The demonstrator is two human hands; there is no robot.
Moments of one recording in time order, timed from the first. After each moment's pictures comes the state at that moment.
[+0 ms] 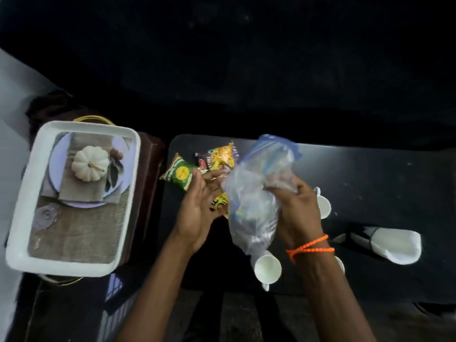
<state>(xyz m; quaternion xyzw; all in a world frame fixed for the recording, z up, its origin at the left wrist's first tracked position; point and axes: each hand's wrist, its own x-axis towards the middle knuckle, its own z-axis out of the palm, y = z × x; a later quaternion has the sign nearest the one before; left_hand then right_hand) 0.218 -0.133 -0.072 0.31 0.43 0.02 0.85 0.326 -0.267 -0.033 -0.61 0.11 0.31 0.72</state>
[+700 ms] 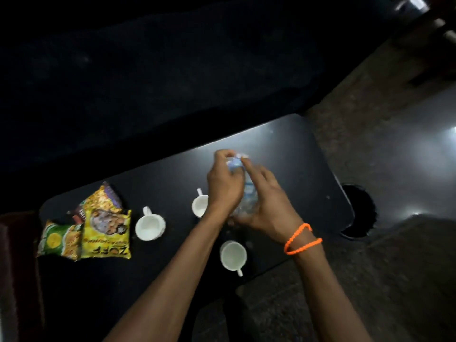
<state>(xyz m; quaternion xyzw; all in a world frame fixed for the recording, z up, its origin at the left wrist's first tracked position) 0.430 -0.391 -0.037 0.75 0.27 -0.04 0.61 0.411 -0.512 0.007 -0.88 -0.10 0.20 0.41</state>
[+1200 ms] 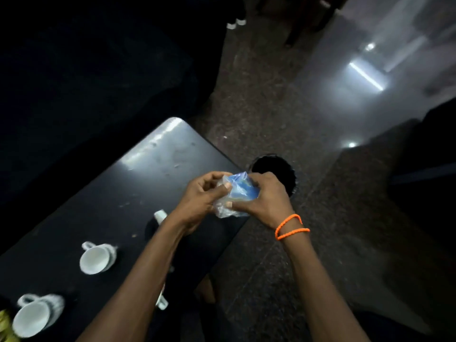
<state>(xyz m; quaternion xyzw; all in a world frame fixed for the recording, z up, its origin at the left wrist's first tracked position) 0.452 -0.598 -0.035 0.61 0.06 -0.34 0.71 0.402 -0.762 0.001 -0.92 0.19 0.11 0.33</state>
